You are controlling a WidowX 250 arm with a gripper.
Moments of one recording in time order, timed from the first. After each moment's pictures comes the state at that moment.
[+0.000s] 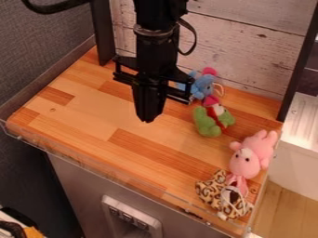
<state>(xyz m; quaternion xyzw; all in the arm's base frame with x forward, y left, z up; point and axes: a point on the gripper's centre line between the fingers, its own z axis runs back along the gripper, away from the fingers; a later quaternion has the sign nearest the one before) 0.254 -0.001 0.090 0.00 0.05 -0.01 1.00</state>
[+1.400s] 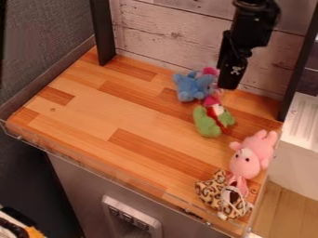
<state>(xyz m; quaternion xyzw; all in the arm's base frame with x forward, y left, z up) 0.385 -0.060 0.080 0.00 0.04 -0.57 0.82</state>
